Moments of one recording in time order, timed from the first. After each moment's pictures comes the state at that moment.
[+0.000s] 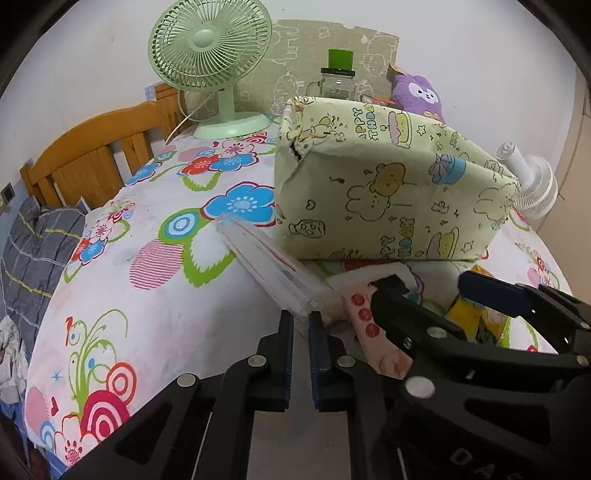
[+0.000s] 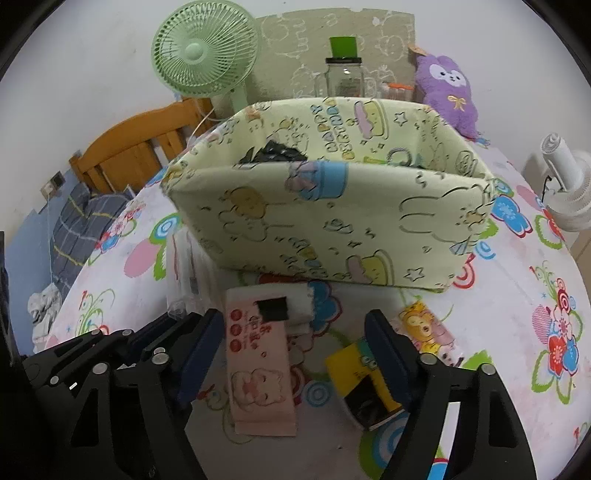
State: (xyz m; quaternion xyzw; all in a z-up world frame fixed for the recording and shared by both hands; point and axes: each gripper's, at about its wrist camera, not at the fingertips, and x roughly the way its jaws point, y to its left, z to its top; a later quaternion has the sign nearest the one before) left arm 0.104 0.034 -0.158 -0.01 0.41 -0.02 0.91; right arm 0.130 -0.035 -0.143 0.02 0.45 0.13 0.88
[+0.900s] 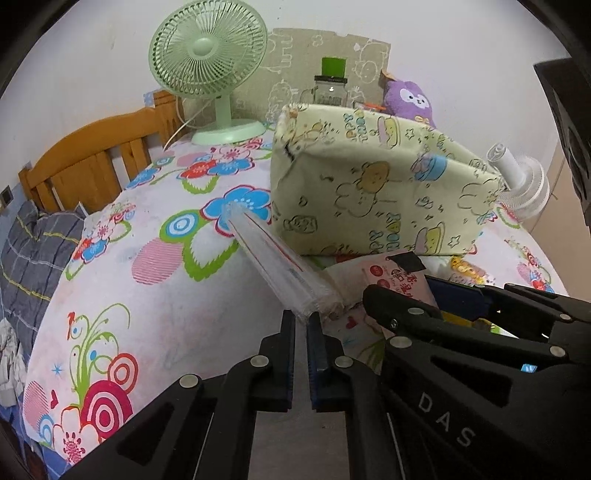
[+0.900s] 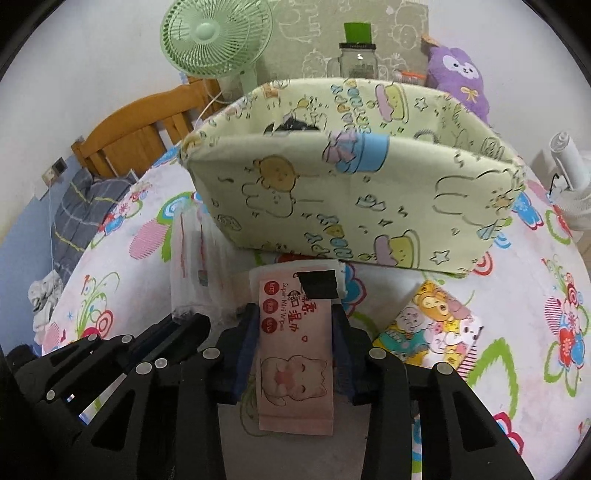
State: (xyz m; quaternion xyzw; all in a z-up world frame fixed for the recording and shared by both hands) left arm 0.088 0.030 -0.154 -0.01 0.40 -0.03 0.92; right arm 0.127 -0.027 -0.143 0.01 0.47 0.13 0.87
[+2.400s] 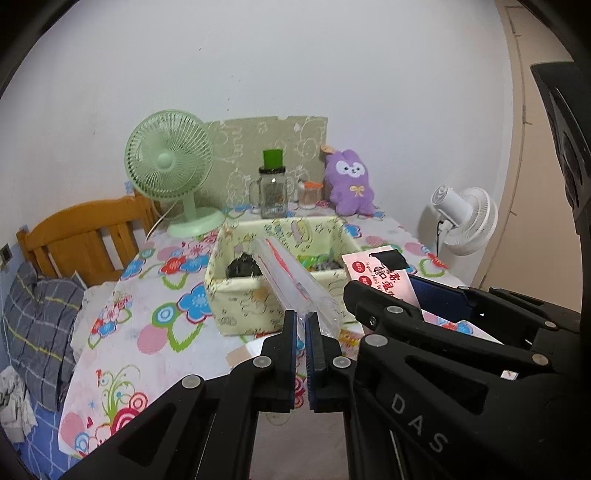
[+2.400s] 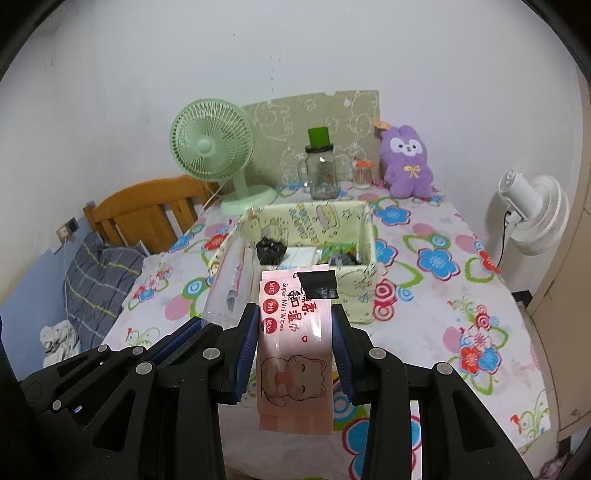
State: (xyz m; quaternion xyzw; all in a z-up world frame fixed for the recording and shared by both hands) left arm 0.029 -0.037 -0.043 0.03 0.29 -0.08 0.95; right arm 0.055 -0.094 -0.025 0.05 0.34 0.10 0.93
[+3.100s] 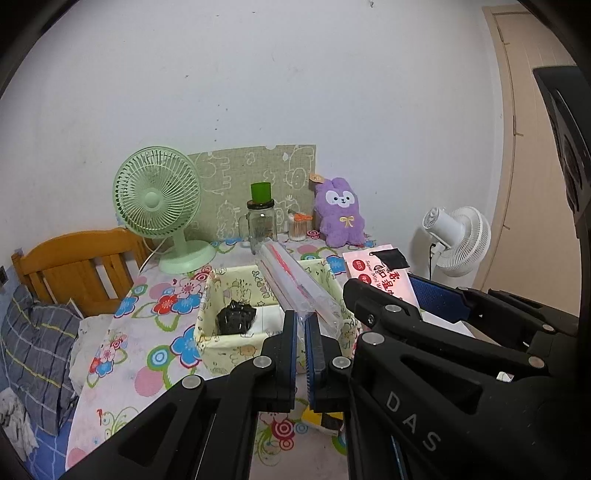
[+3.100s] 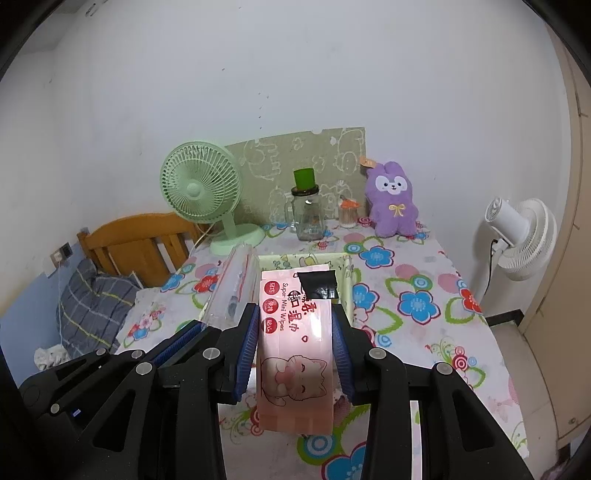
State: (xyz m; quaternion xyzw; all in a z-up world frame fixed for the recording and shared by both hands) left arm 0.052 -0.049 -0.011 0.03 0.25 -0.09 0.96; right arm 0.073 -0.109 0.010 0.05 0.30 0.08 0.95
